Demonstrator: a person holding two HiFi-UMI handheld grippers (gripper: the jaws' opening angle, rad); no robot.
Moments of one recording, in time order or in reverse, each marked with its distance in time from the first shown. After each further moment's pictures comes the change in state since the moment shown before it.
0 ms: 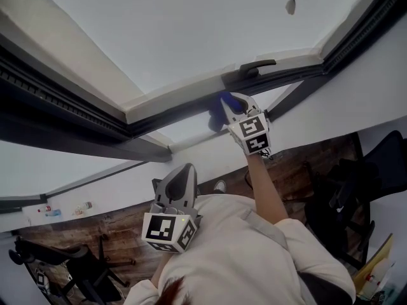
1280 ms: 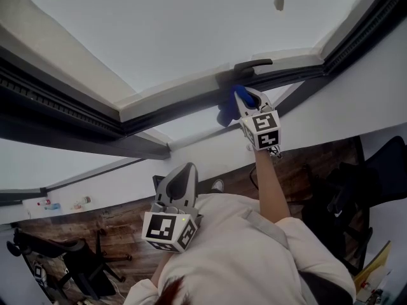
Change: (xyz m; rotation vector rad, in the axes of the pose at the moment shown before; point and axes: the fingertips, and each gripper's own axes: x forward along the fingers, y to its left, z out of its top) left arm 0.015 -0.026 -0.007 -0.005 0.005 0.027; right arm -0.021 -0.062 -0.015 0.048 -0.029 -0.068
